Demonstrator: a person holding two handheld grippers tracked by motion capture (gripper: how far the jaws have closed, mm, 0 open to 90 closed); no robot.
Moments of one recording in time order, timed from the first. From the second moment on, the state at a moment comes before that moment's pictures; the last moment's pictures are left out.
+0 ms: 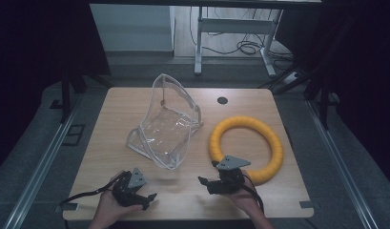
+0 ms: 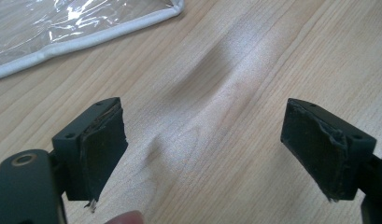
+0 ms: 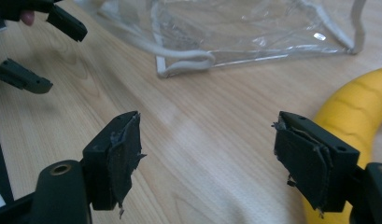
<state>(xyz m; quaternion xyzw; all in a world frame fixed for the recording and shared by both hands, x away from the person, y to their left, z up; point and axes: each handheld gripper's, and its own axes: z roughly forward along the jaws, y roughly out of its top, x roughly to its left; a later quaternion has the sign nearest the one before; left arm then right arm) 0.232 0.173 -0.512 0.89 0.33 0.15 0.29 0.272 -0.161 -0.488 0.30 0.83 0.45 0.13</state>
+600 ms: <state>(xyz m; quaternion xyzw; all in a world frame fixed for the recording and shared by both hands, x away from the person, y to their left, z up) 0.232 0.171 -0.514 0.89 0.33 0.14 0.29 0.292 -0.185 -0.447 0.27 0.85 0.43 0.12</state>
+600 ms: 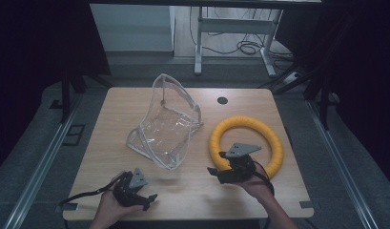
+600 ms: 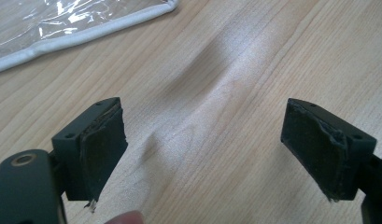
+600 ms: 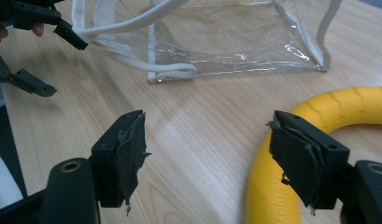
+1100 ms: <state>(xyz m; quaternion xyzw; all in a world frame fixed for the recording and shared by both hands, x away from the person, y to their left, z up) 0.233 0.170 -0.516 0.89 0.32 0.14 0.28 0.312 -0.196 -0.437 0.27 0.87 0.39 0.11</state>
